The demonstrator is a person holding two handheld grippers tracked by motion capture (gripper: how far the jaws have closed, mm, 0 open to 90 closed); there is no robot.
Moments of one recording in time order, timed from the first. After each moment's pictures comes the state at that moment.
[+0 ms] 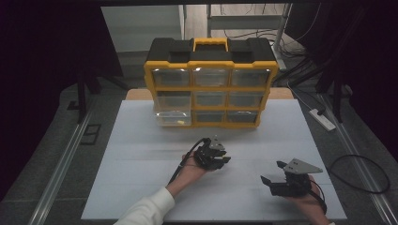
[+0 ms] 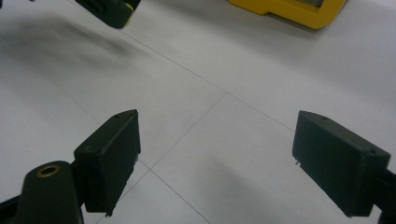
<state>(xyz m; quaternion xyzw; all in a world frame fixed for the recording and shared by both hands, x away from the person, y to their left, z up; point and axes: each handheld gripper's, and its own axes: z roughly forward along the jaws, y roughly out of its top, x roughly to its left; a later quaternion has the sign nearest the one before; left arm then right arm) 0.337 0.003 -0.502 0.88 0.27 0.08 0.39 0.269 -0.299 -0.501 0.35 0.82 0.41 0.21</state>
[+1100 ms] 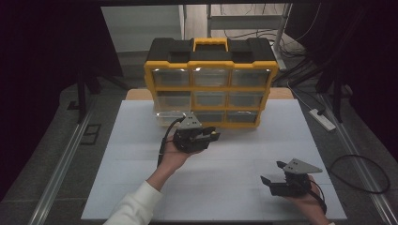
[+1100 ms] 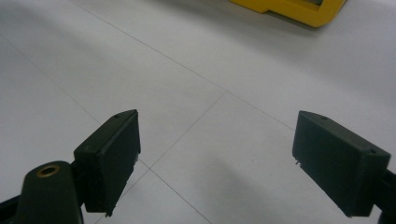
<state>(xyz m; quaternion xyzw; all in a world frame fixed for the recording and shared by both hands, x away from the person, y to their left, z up) 0.332 0.067 -0.417 0.80 0.29 0.11 0.52 0.269 -0.299 -0.501 0.35 0.82 0.40 0.21</state>
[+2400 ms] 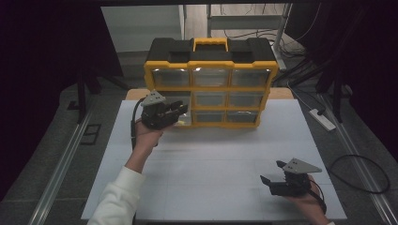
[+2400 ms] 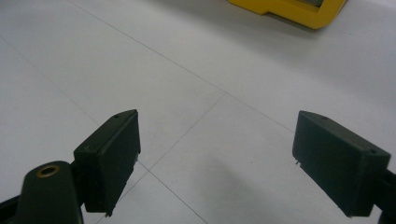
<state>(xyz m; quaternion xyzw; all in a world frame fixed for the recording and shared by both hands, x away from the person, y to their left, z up) 0.369 0.151 -0.387 0.73 0.38 0.18 0.53 0.270 -0.298 -0.501 0.35 0.82 0.40 0.21</state>
